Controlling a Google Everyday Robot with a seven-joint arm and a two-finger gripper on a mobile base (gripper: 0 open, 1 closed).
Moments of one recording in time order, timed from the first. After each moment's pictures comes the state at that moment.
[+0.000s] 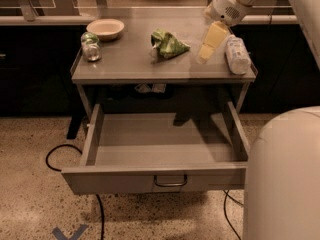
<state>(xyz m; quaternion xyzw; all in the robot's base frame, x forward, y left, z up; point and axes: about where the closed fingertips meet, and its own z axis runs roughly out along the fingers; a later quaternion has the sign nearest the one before) 0.699 -0.128 0.941 -0.63 0.73 0.05 0.26</state>
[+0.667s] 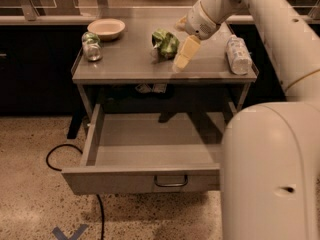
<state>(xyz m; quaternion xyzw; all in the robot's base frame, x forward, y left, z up) 0.726 -0.059 0.896 -0.67 0.67 0.14 0.29</state>
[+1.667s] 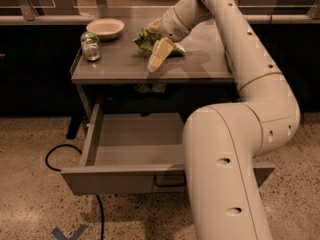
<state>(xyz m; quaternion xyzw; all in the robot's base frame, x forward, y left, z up) 0.765 0.023 0.874 -0.69 0.61 0.20 0.33</state>
